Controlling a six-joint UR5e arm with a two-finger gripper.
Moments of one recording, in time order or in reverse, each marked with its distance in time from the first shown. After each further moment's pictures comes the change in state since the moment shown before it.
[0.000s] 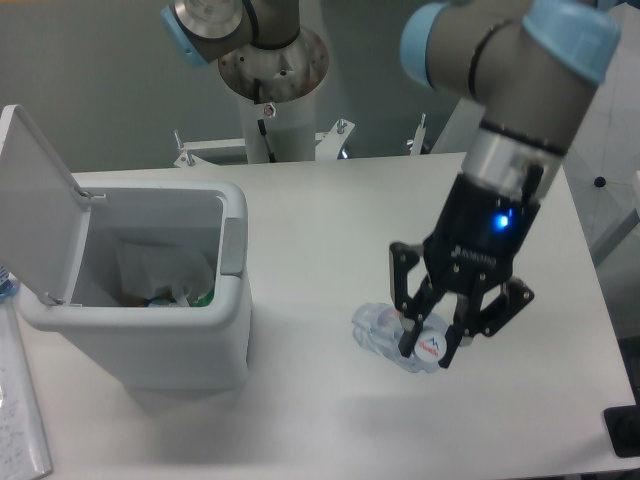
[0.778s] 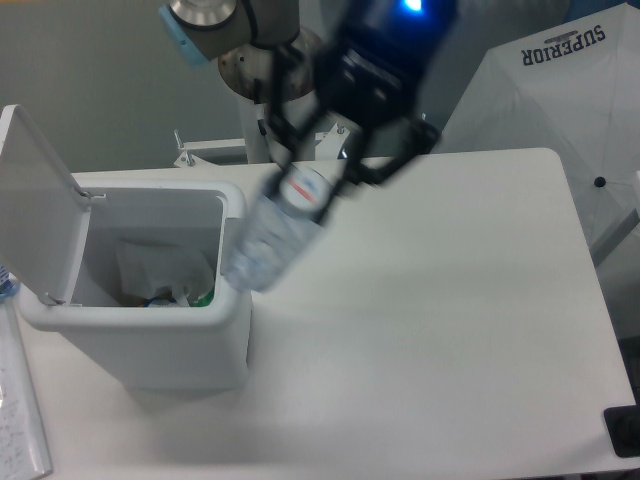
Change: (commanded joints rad) arm -0.061 0.293 -0.224 0.025 -0.243 -0.091
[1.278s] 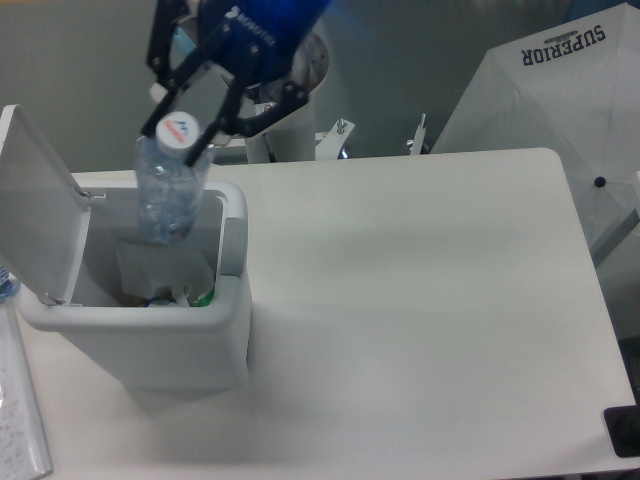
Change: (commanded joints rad) arm -0.087 0.046 -0.180 0.100 0.002 0.086
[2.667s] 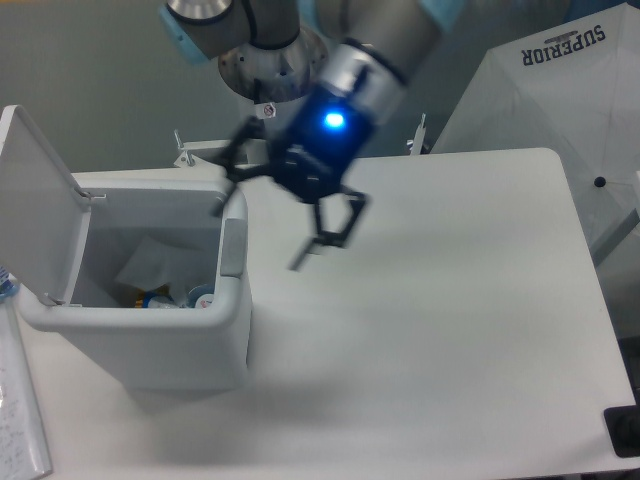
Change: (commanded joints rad) arm 0.236 -0.181 -0.008 0.009 0.011 0.230
